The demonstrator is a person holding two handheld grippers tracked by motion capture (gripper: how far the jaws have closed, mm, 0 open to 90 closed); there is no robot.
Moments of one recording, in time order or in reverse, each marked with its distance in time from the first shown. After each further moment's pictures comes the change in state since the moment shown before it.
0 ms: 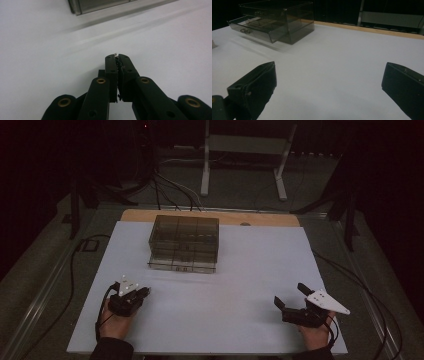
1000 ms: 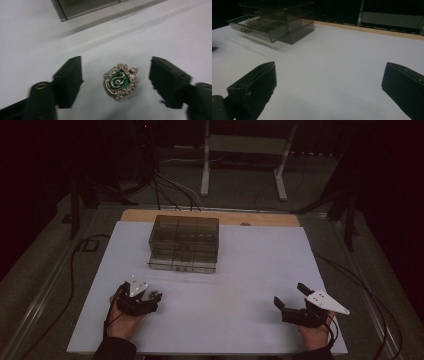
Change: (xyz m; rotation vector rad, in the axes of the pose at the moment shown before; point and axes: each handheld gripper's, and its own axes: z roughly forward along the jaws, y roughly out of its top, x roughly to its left) left arm -0.018 0.005 0.015 -0.009 0.020 0.064; right arm 0.001 0.000 0.000 0.001 0.000 -0.007
